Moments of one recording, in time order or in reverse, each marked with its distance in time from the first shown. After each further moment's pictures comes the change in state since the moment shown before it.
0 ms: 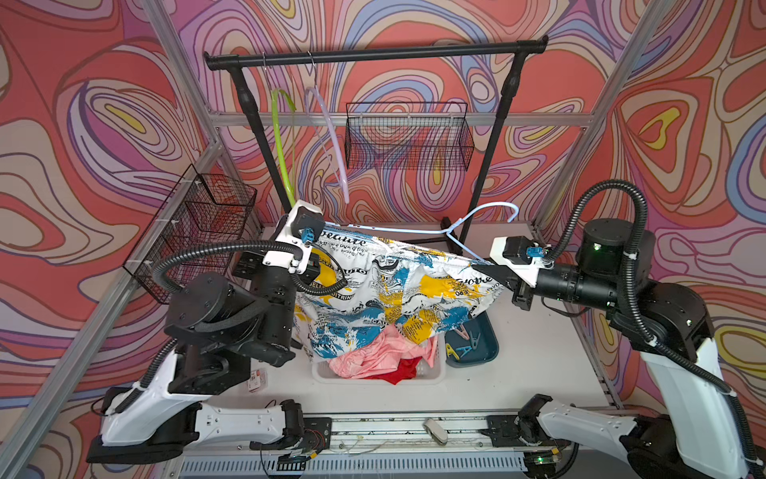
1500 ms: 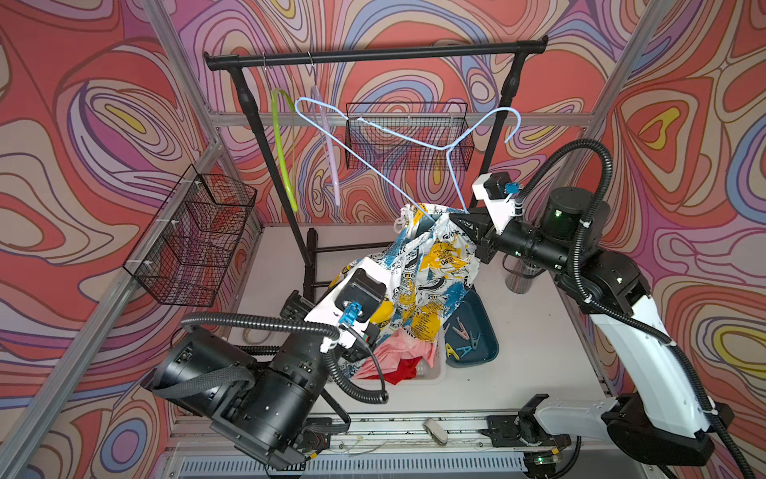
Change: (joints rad) left arm -0.674 0.240 0.052 1.055 -0.153 0.678; right arm 0.002 0.187 0.034 0.315 0.132 0.384
